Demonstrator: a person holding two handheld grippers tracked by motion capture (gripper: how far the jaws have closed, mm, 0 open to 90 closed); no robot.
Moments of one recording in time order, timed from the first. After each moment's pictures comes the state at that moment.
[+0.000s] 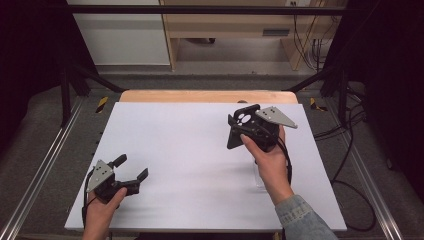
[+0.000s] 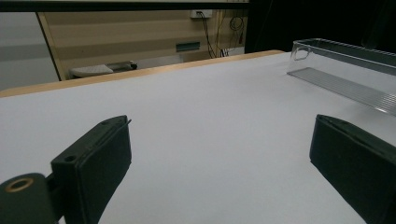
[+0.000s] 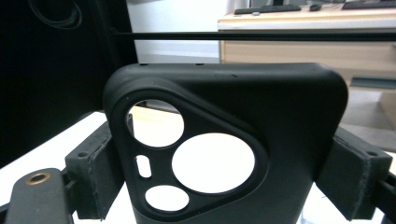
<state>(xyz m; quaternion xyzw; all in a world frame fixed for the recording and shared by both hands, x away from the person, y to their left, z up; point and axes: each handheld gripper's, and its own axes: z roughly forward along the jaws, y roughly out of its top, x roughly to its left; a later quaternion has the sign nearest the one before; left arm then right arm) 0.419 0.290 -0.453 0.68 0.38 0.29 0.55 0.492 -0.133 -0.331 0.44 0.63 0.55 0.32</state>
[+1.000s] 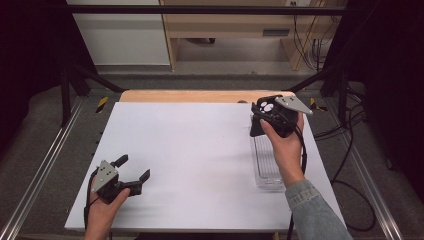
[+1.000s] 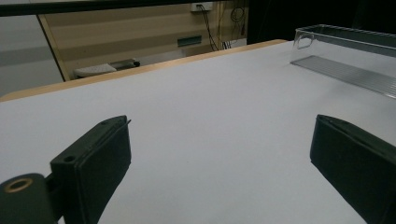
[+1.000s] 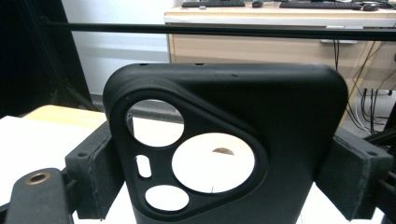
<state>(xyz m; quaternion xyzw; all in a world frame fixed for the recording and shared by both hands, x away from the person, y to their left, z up) 0.420 0.285 -0.454 0.70 0.36 0.30 0.54 0.535 -0.185 -0.337 0.49 0.61 0.49 0.37</state>
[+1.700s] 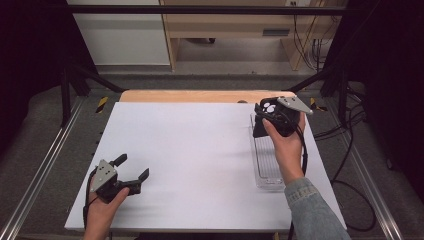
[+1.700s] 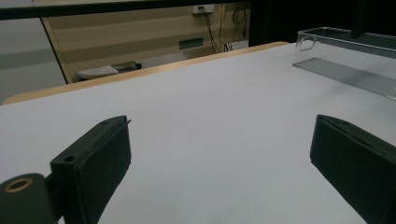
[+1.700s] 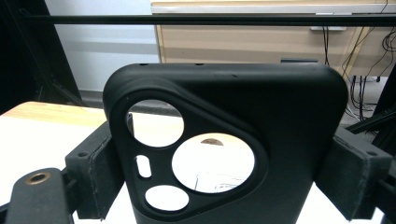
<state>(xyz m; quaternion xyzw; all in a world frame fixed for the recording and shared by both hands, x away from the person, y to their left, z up) 0.421 0.287 -0.453 0.69 0.37 0.31 0.54 0.545 -0.194 -0.349 0.51 0.61 0.48 0.37</state>
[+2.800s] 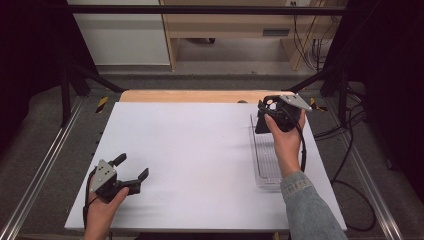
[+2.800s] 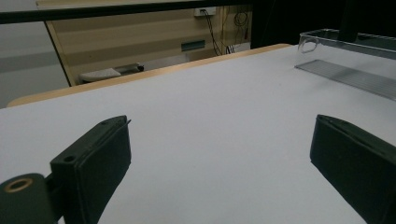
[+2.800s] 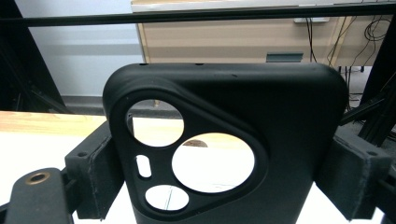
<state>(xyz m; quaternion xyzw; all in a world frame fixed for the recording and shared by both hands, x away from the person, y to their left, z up) 0.421 0.288 -0.453 0.69 0.36 0.32 0.54 0.573 -0.206 -0.366 0.54 0.59 0.47 0.38</state>
